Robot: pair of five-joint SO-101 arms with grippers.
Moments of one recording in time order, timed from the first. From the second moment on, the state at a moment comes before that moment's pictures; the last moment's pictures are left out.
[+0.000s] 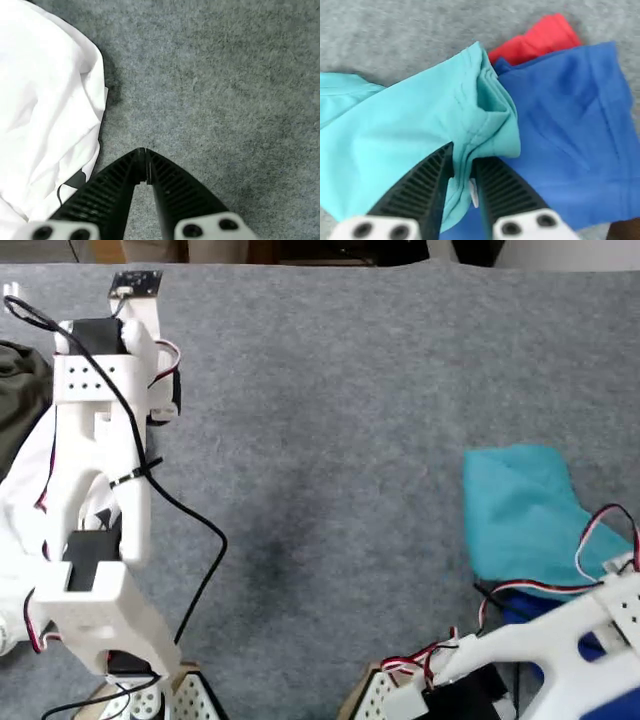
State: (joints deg) left arm -5.0 12.0 -27.6 97.3 -9.2; right arm 61.8 -36.6 39.6 65.5 -12.4
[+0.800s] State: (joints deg) left arm -5.0 11.4 -27.4 98.0 -9.2; right arm -6.8 -36.6 26.5 66.6 -30.6
